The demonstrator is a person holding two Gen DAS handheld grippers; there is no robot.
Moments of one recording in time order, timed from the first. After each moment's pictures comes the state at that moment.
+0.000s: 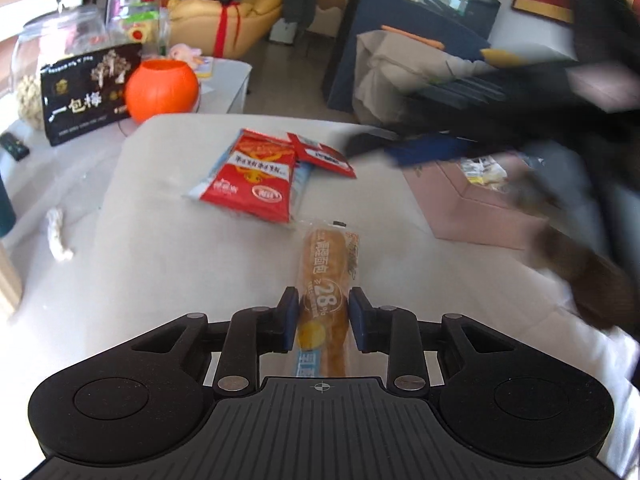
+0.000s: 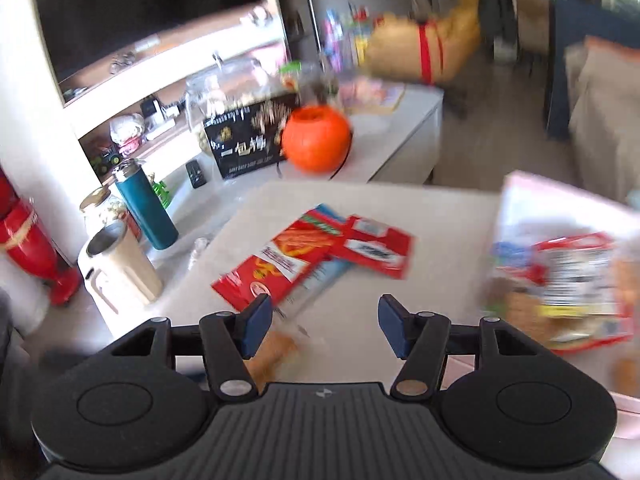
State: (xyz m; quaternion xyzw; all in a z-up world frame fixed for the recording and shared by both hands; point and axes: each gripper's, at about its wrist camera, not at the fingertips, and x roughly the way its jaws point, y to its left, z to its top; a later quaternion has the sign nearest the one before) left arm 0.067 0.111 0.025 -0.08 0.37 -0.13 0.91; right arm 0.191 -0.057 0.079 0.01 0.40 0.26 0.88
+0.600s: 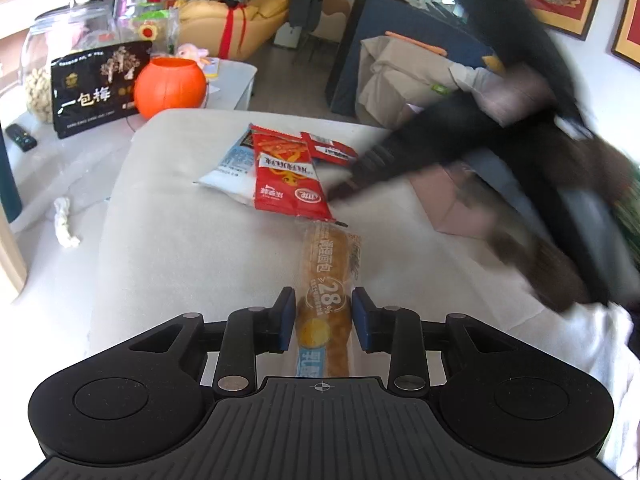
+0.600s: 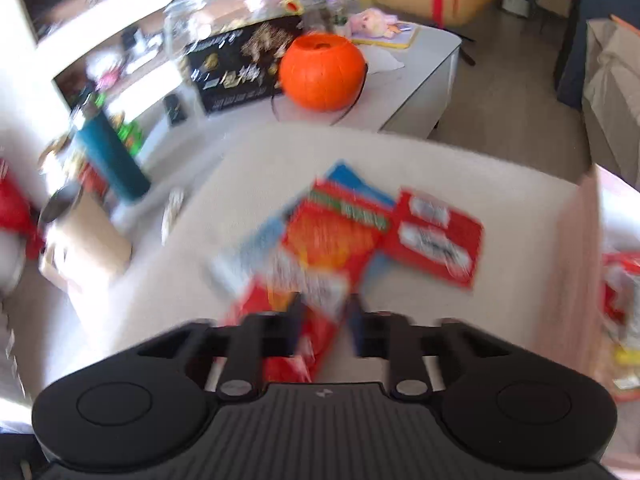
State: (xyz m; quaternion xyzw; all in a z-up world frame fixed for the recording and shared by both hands) left arm 0.060 0.116 0.020 -0.09 0.37 -0.12 0.92; right arm 0.225 0.005 0.043 -0.09 0.47 0.24 0.84
